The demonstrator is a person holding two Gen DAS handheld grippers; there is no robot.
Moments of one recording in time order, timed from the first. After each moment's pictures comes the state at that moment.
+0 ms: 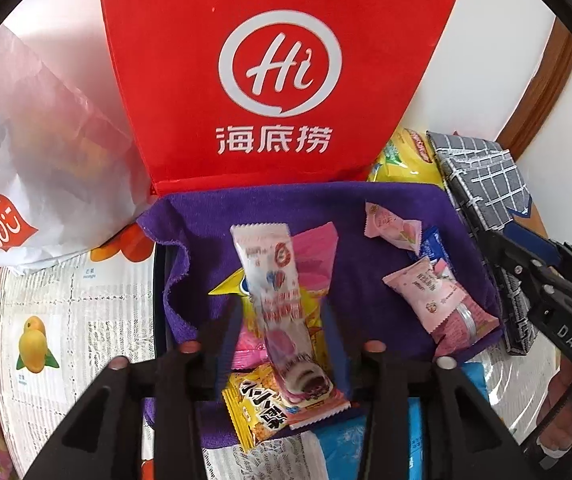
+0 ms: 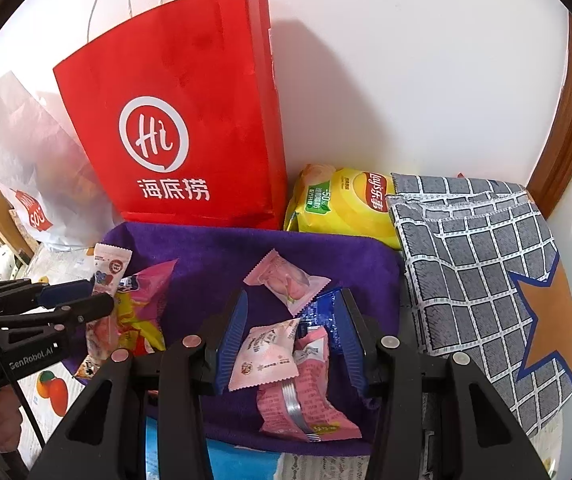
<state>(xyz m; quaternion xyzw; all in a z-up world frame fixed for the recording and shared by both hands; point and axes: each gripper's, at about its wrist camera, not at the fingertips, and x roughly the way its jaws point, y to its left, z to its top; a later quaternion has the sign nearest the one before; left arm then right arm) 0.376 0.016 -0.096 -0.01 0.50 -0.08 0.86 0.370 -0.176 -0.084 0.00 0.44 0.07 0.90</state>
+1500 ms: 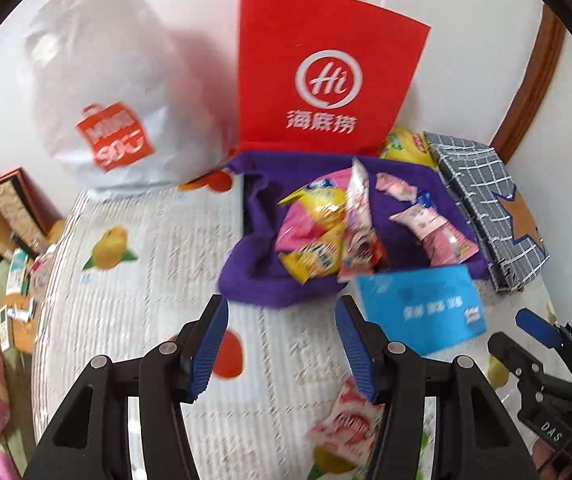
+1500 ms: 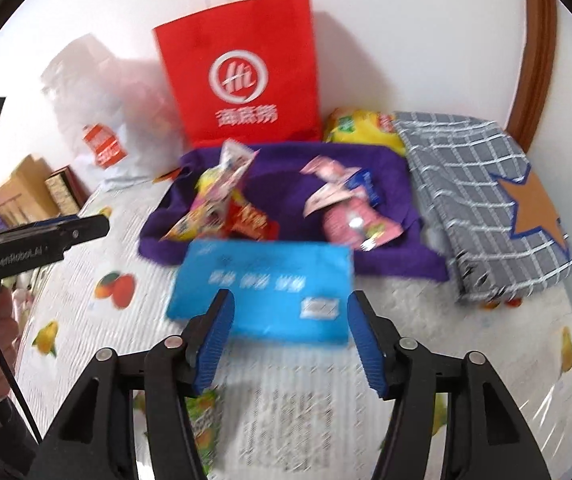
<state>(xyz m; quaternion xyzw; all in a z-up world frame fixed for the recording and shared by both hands) 0.229 0.074 -0.059 -0.02 0.47 -0.03 0.88 0.193 -0.145 -0.074 0.02 0.47 0.09 0.88</state>
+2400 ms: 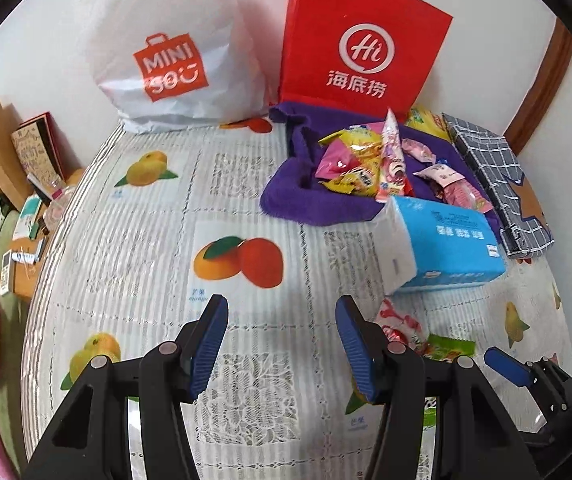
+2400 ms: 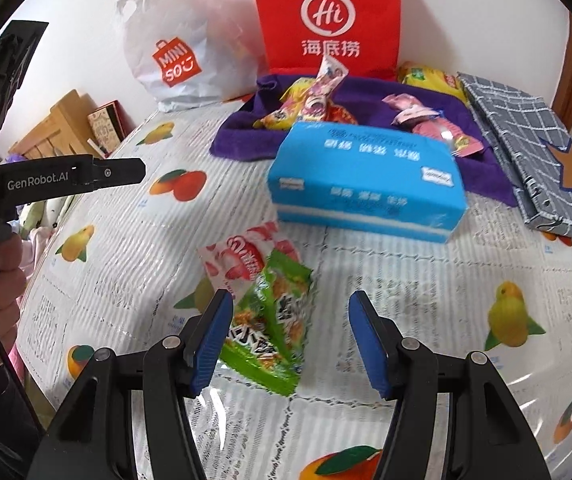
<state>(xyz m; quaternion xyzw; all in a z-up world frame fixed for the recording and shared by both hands) 0.163 0.110 -0.095 -0.06 0.49 -0.01 0.87 0.117 -0.085 -0.120 0.00 0.50 0.16 0.85</state>
